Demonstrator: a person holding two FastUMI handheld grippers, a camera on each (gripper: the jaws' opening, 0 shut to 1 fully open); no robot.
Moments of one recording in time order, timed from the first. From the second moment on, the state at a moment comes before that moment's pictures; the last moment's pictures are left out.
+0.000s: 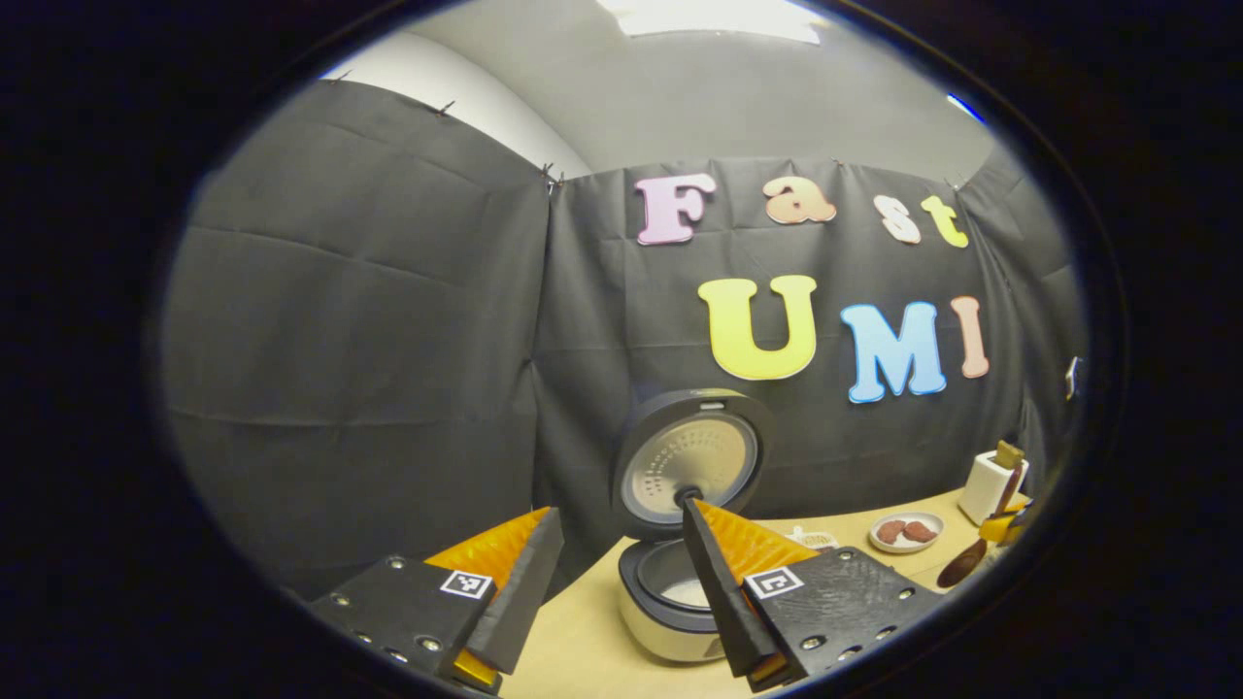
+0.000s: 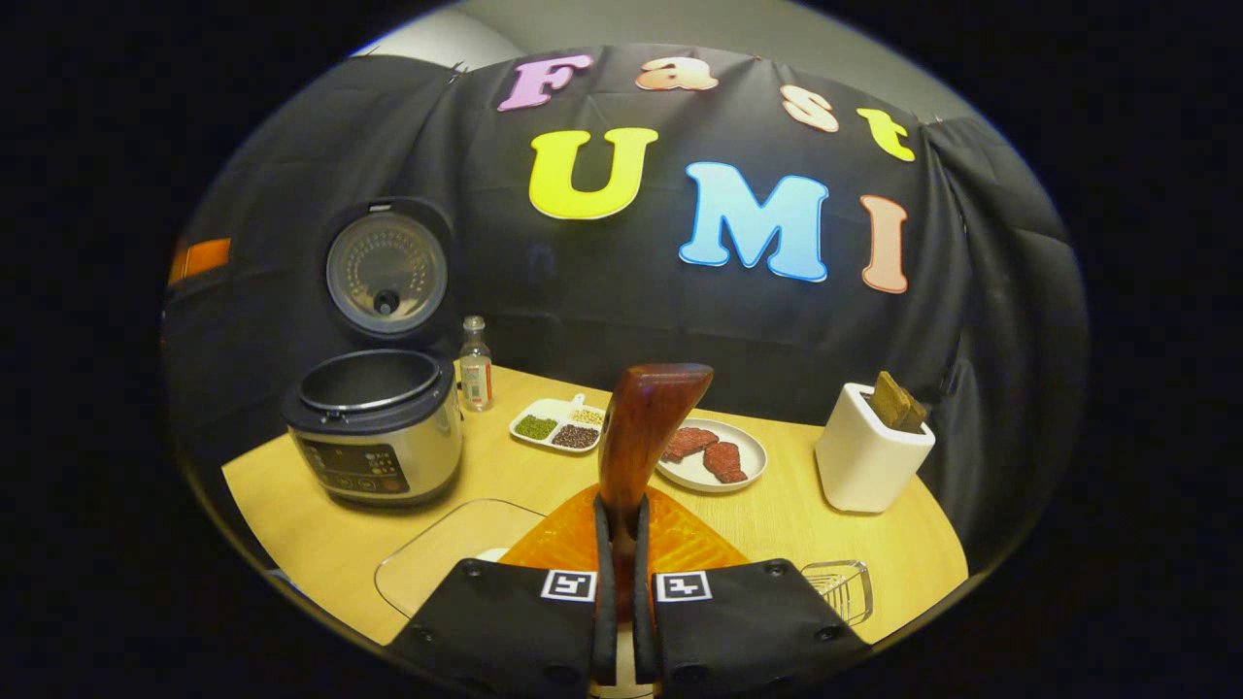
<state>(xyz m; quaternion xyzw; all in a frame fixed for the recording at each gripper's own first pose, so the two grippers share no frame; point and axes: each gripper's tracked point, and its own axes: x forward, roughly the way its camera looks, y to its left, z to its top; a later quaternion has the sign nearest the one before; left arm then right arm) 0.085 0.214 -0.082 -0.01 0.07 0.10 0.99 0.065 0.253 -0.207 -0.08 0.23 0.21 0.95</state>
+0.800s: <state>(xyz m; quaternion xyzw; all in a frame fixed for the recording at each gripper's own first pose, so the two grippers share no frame) 0.093 0.213 -0.095 -0.01 0.08 0.10 0.99 0.043 0.288 -0.262 -0.07 0.28 0.23 0.93</state>
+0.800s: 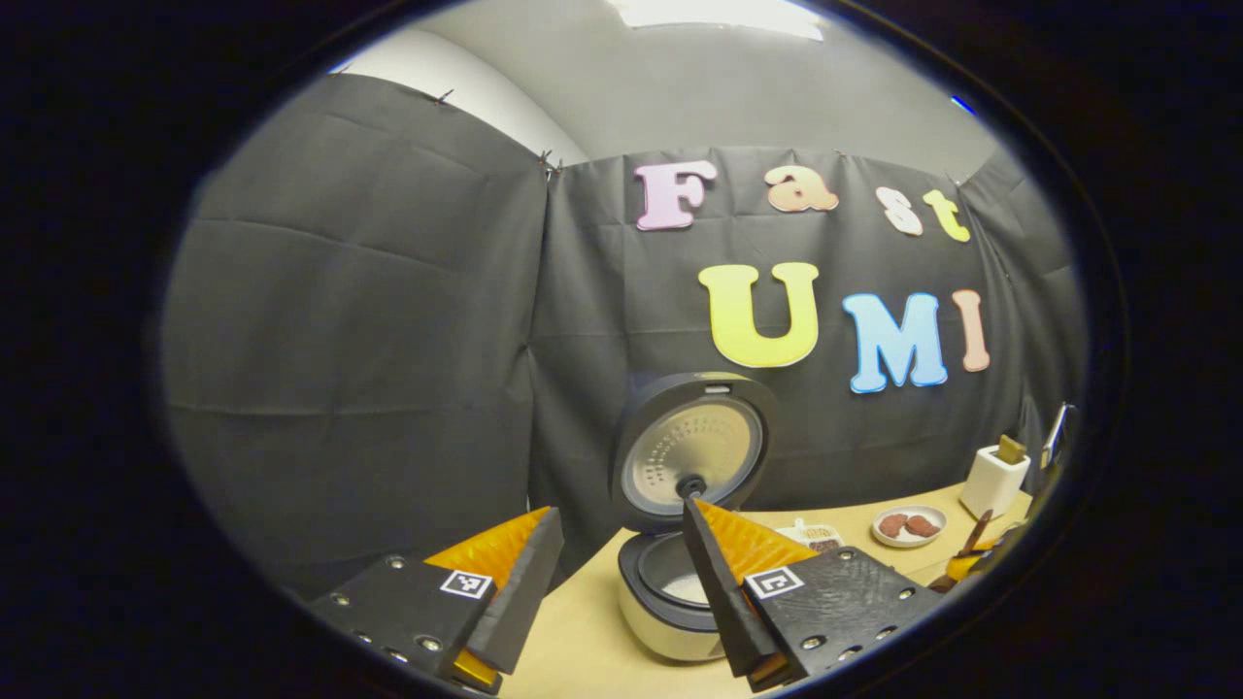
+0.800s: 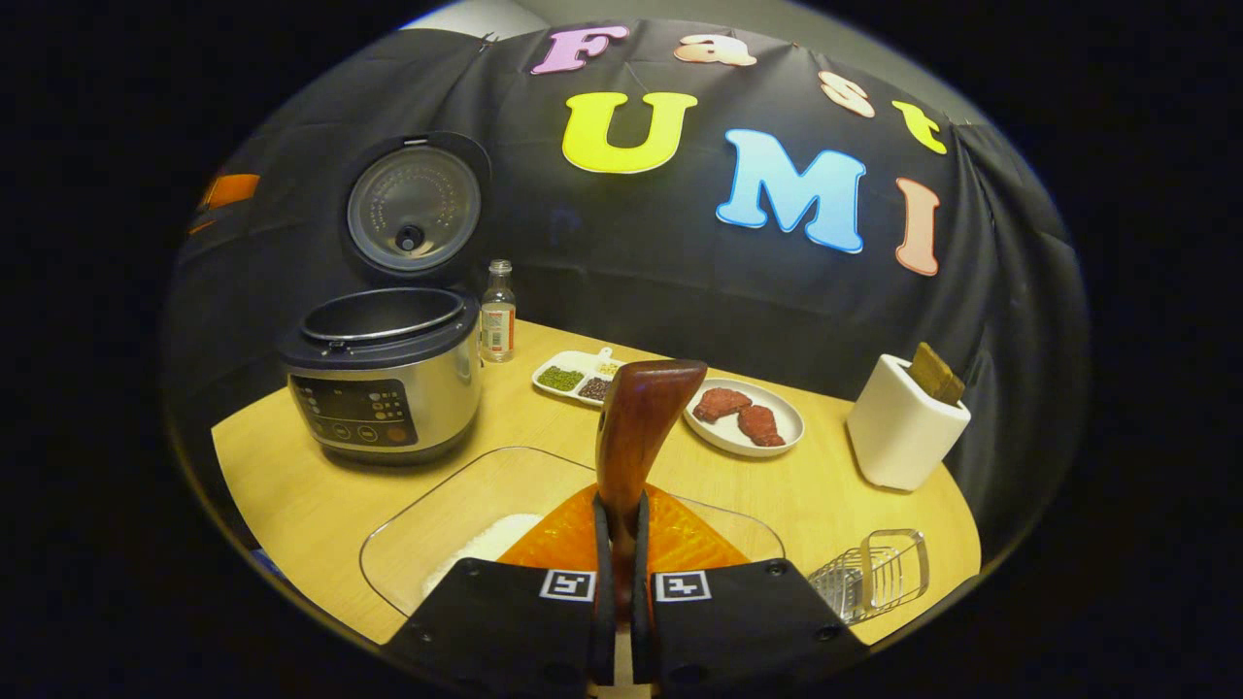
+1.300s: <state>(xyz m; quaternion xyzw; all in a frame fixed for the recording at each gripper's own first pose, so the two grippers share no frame) 0.079 0.207 -0.090 -0.01 0.08 0.10 0.99 0.015 0.306 -0.258 0.08 0.36 0.26 0.89</state>
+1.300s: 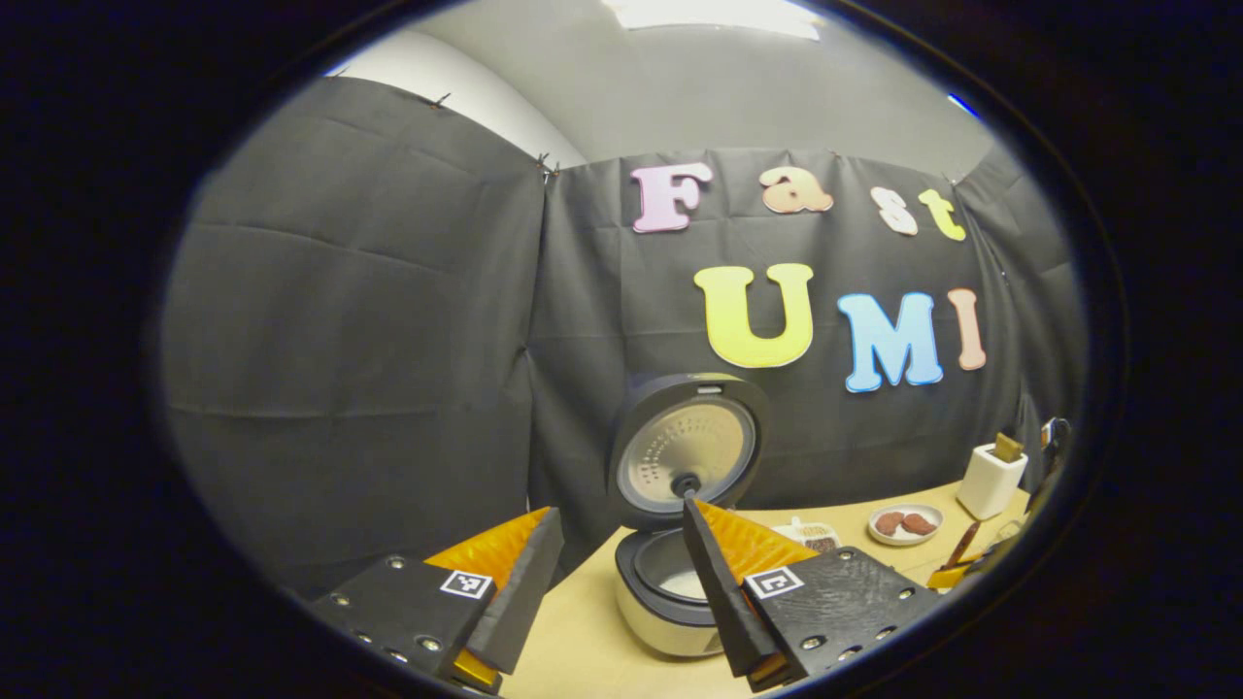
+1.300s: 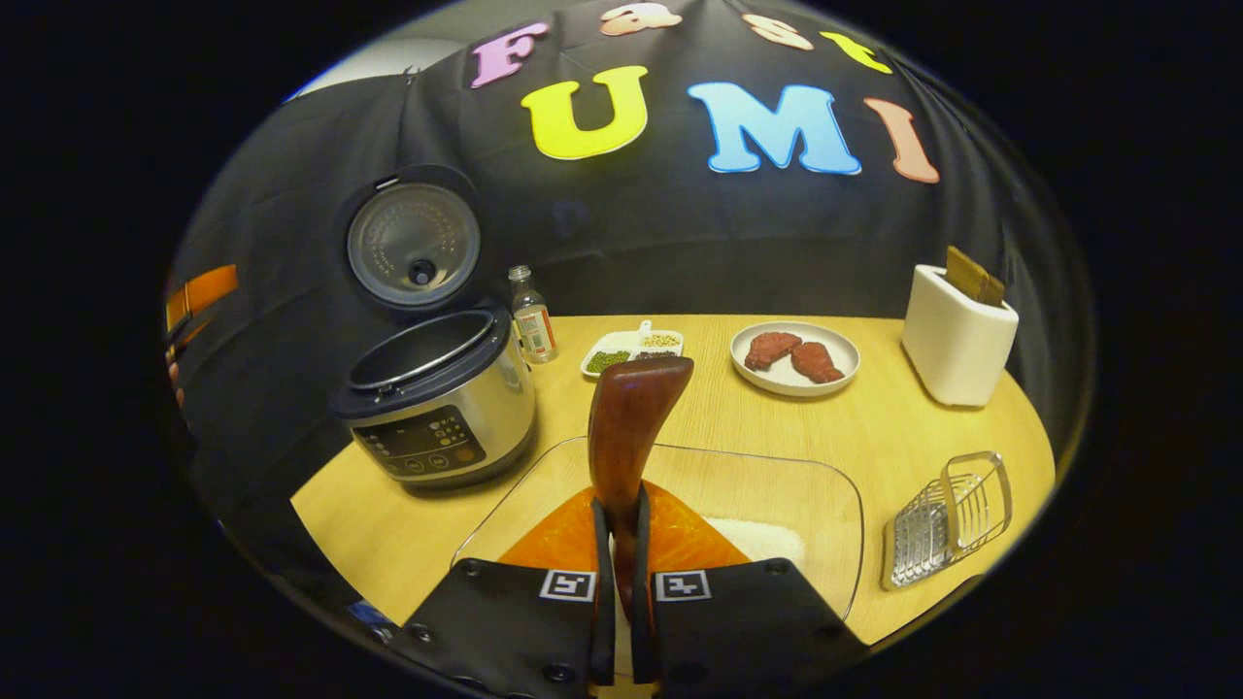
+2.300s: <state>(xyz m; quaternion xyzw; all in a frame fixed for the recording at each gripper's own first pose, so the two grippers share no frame) 0.086 0.186 -0.067 0.00 0.06 0.09 0.99 0.075 0.244 -0.207 0.44 0.40 0.16 0.79</state>
